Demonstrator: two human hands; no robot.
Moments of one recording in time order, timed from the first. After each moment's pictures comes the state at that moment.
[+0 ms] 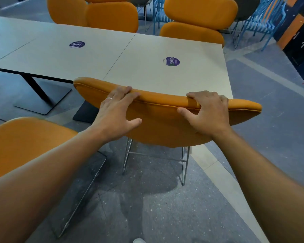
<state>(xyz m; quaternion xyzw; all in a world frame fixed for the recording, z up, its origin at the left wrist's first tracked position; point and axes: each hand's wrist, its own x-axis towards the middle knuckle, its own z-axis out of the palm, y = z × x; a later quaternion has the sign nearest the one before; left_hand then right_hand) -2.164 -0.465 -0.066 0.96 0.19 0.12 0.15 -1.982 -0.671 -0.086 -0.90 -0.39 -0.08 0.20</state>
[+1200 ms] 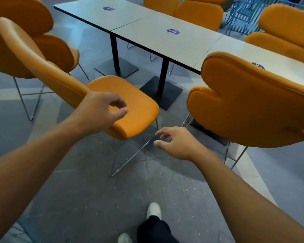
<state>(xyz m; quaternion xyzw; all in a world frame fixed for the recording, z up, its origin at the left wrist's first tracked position) -2.653 -0.389 -0.058 0.90 0.35 0.19 0.19 -2.439 -0.532 -0.122 -0.76 -0.55 0.30 0.15</state>
